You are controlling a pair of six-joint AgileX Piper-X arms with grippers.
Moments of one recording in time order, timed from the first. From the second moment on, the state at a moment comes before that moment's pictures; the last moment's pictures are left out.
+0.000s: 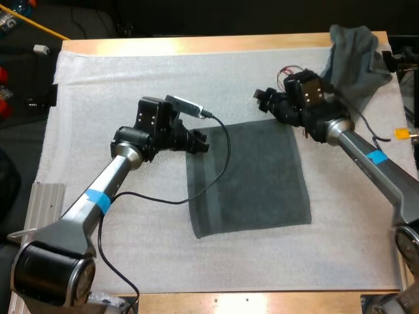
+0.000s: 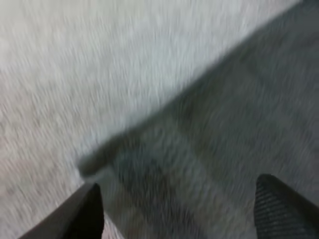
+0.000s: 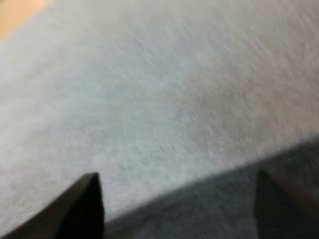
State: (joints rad) left arm -0.28 1.60 -1.05 0.46 0.27 -1.72; right arm 0.41 1.78 -1.29 0.38 -0.05 -1.14
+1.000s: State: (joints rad) left arm -0.28 0.73 -1.06 1.09 0.37 -1.91; right arm 0.41 1.09 -1.29 1.22 -0.01 -1.47
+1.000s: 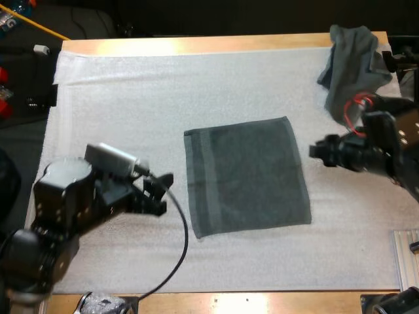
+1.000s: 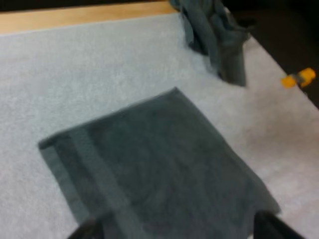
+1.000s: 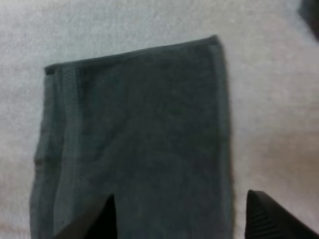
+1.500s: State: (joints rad) left arm -0.28 0.59 -1.07 1.27 0.44 -1.94; right arm 0.41 0.75 -1.07 1.34 0.02 -1.37
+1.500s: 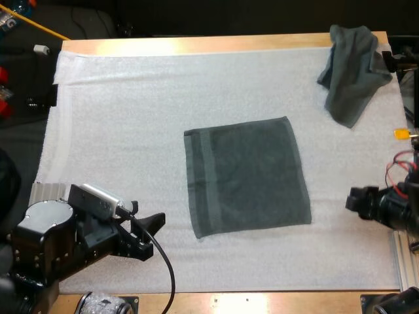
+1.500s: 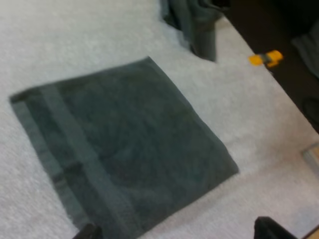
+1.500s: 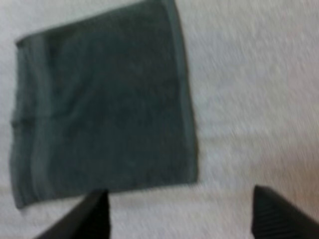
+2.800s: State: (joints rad) left arm -0.28 0.59 -0.94 1.39 0.55 -1.95; right arm 0.41 1.27 -0.52 0.61 -0.22 -1.26
